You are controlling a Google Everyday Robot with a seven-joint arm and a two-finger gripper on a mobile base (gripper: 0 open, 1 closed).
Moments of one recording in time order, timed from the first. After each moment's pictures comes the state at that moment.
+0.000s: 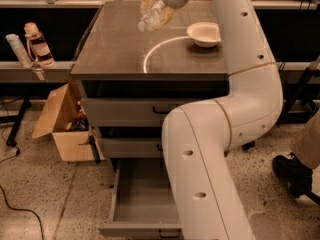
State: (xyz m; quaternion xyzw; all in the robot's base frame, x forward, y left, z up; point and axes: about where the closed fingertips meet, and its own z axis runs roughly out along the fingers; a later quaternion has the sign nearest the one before) arm 0.780 0.002 0.960 -0.89 0.30 -0.10 0.34
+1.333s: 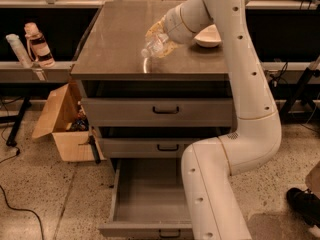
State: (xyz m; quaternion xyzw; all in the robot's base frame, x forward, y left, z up) arm 0.738 -0.007 0.894 -0.86 0.31 -0.09 0.40
